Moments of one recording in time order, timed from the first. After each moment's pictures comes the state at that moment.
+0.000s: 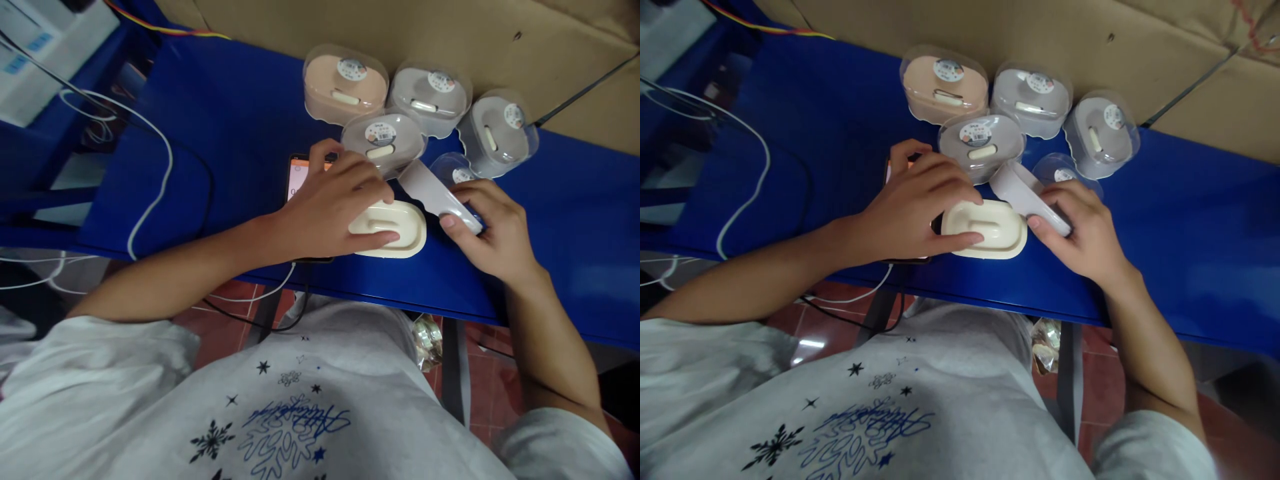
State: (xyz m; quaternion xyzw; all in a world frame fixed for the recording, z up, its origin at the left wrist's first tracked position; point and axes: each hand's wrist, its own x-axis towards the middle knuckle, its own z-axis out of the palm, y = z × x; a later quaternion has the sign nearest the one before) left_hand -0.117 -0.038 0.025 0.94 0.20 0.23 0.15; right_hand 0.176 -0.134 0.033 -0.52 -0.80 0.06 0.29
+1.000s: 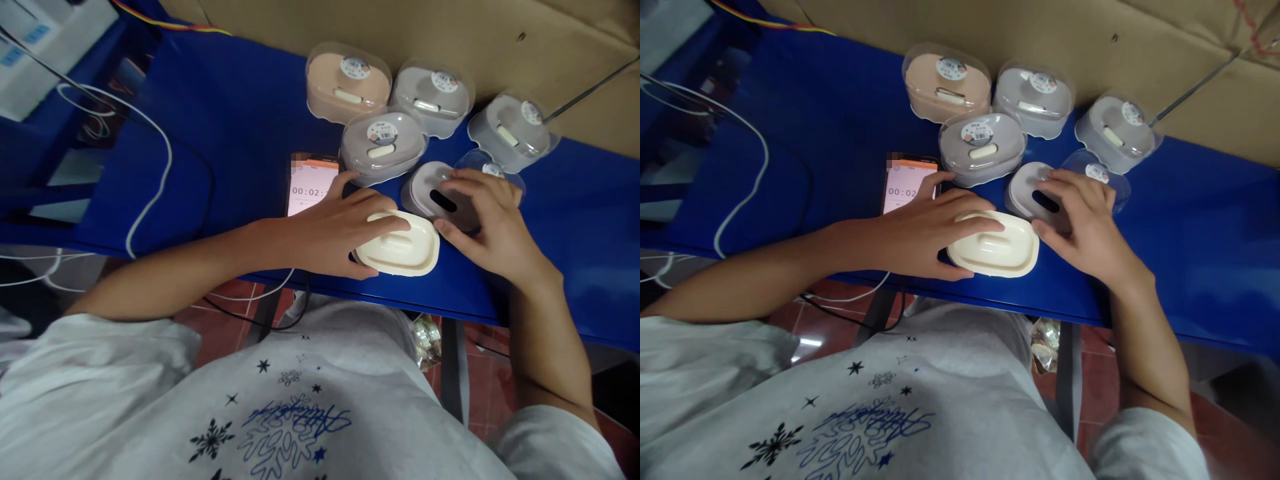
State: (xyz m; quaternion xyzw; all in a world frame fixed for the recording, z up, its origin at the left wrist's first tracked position) left_hand -0.121 -0.050 0.022 0.97 0.11 0.12 0.20; right_hand 0.189 -0.137 0.034 -0.56 -0.81 0.05 0.17
